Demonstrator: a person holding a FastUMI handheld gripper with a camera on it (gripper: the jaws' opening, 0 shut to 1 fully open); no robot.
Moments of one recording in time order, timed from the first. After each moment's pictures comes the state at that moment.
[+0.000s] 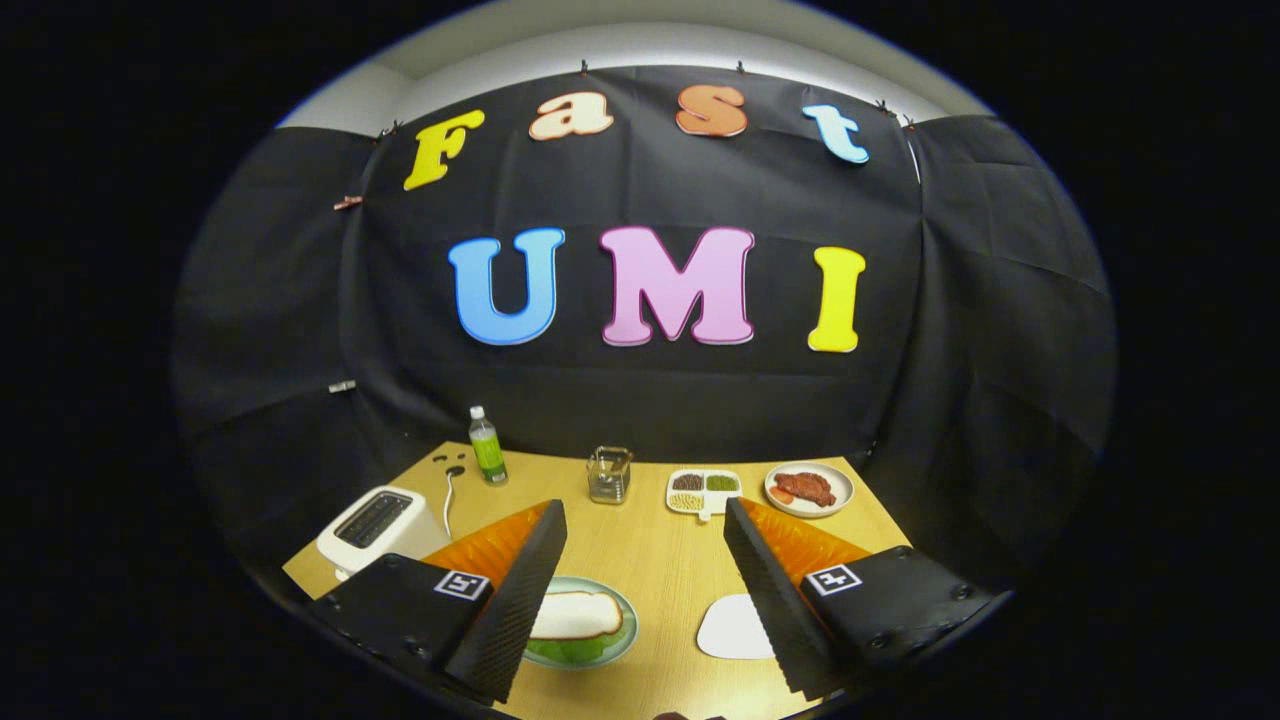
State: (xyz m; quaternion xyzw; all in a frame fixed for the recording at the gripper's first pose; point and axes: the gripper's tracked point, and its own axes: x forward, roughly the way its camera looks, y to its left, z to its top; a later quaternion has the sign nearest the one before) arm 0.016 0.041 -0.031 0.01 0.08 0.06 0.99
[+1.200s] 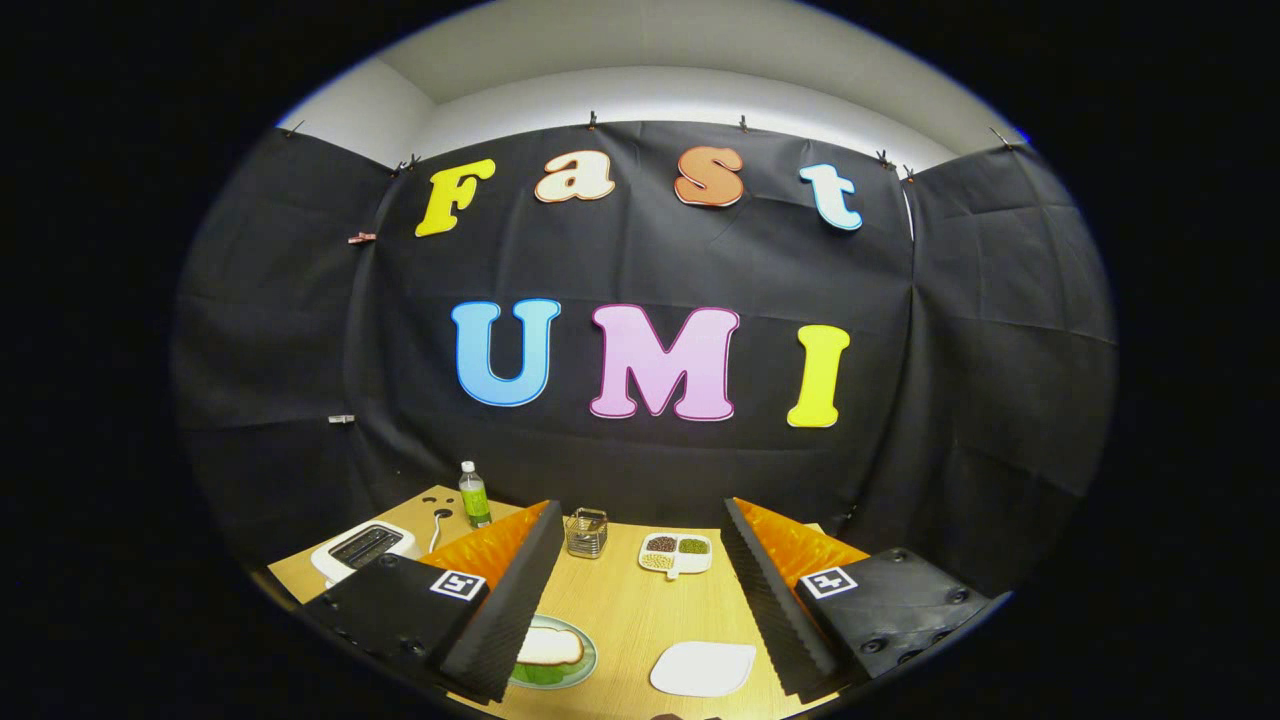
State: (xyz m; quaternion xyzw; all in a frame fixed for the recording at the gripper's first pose) arm 0.006 0.009 0.025 -0.01 0.02 0.06 1.00
